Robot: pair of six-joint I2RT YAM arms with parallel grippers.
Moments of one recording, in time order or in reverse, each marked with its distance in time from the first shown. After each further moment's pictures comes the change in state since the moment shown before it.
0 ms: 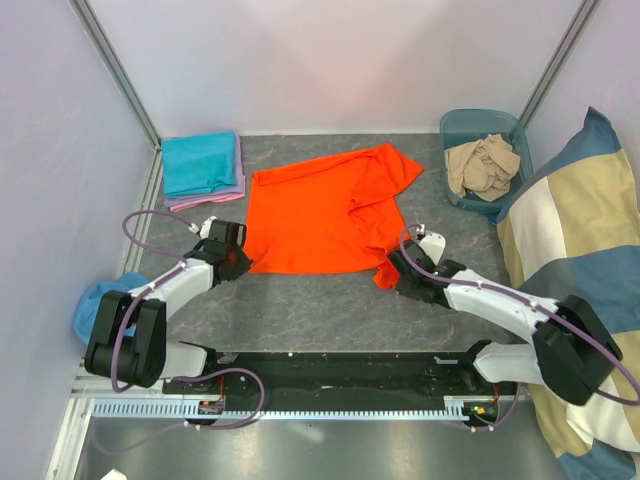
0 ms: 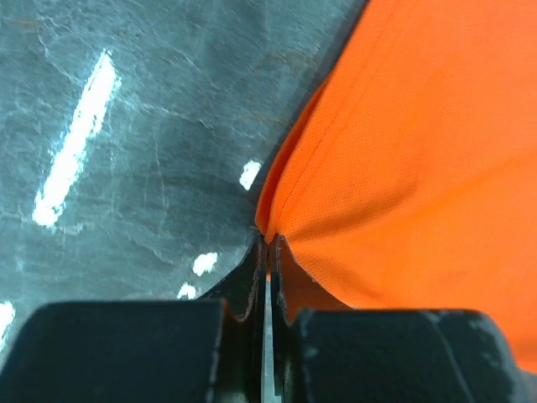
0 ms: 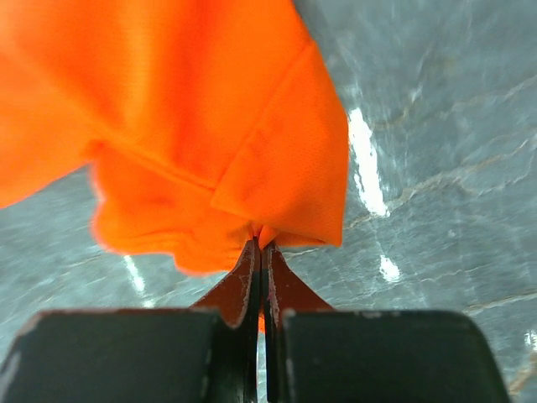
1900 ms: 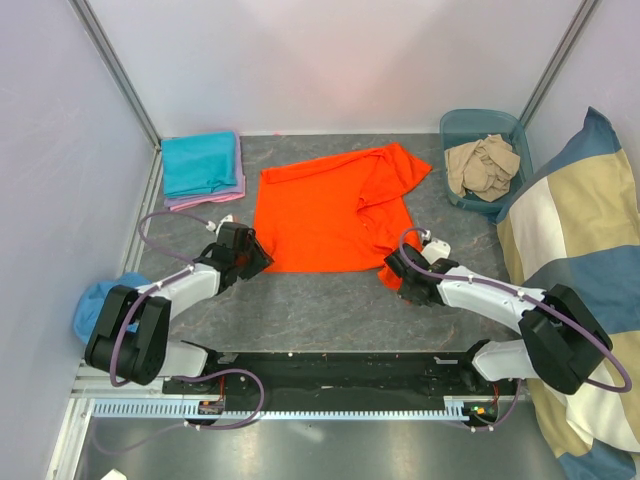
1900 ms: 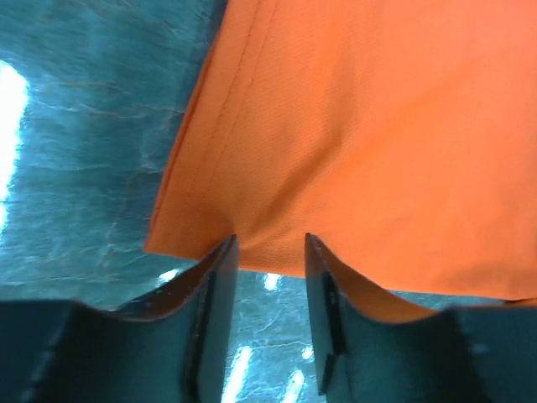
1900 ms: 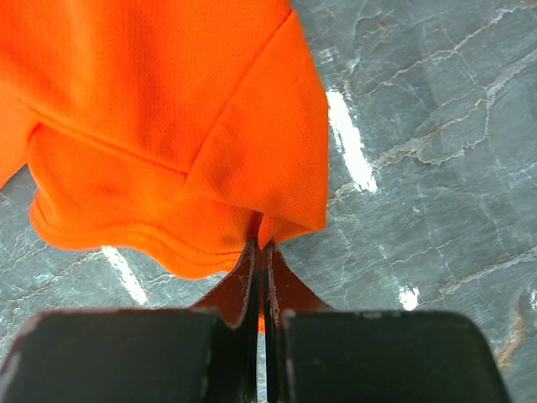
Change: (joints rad) left arm -0.080 0.018 -0.055 0.202 0.150 -0.007; right arm -0.002 0.035 0.002 -0.078 0.036 0.116
